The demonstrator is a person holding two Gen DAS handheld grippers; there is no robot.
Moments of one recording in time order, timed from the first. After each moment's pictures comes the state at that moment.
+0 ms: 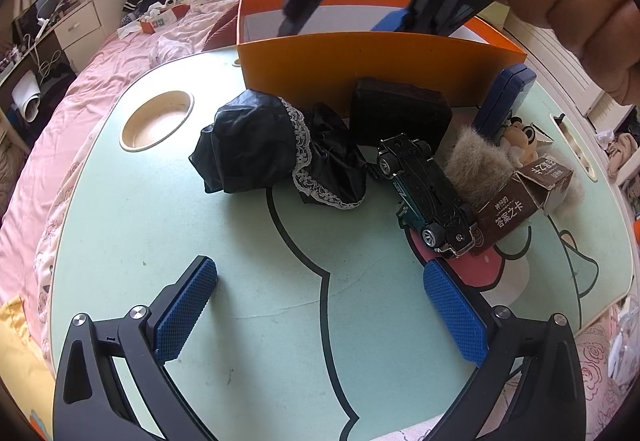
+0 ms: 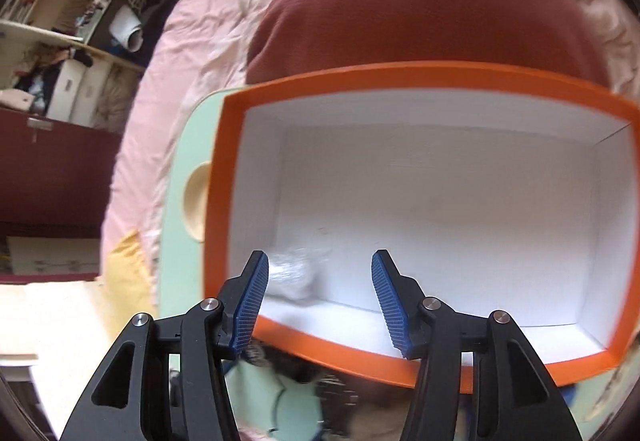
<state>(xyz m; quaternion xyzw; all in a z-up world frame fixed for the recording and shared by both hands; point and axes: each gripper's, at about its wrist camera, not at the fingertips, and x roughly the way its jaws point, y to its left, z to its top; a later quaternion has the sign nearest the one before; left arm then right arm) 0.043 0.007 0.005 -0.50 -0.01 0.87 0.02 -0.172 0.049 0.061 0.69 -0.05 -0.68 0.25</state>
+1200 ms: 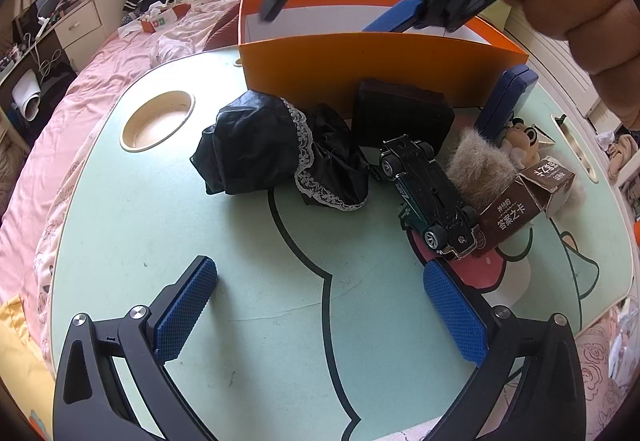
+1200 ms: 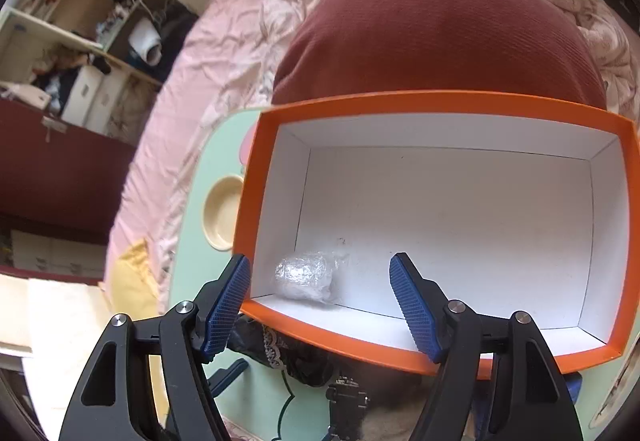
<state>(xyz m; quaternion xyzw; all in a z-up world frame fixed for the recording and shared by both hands) 0.043 0.007 0.005 -0.50 -0.02 0.87 0.02 -0.157 0.035 0.076 0.65 -0.04 -0.71 0.27</state>
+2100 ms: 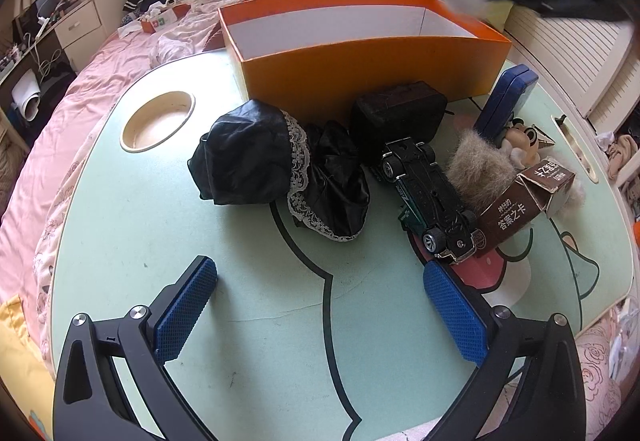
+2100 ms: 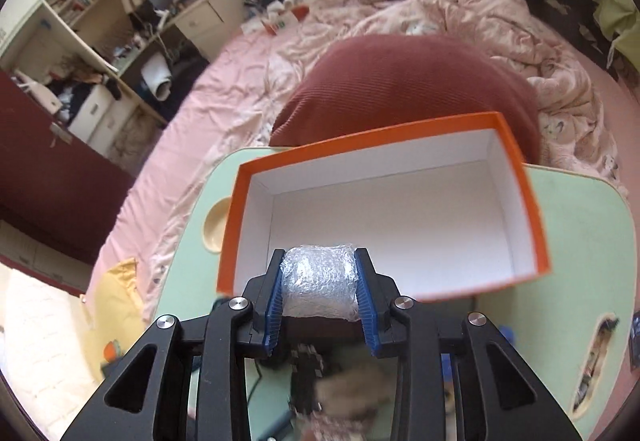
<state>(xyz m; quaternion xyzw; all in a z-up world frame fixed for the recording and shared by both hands) 0.043 0.008 0.007 -0.50 -0.02 0.87 0.01 -0.078 0.112 0.113 0.52 -0.05 -0.81 0.27</state>
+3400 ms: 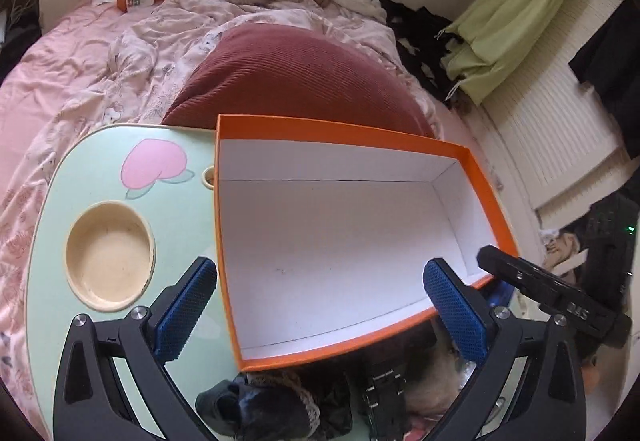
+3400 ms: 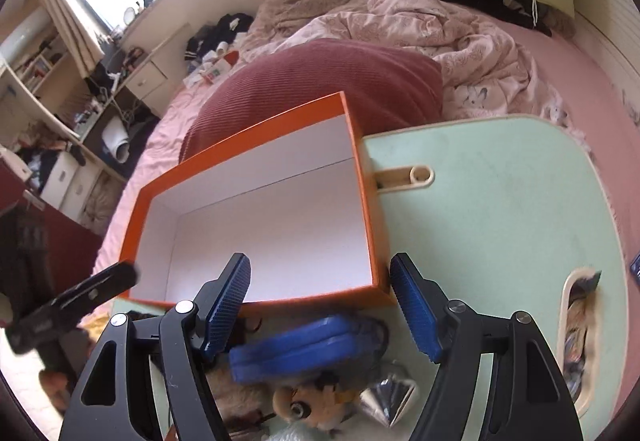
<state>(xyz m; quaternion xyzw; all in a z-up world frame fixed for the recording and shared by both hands) -0.077 -0.049 0.042 -0.47 -0.17 0.86 0.07 -0.097 0.216 0.069 0.48 -0.12 -0.85 0.17</state>
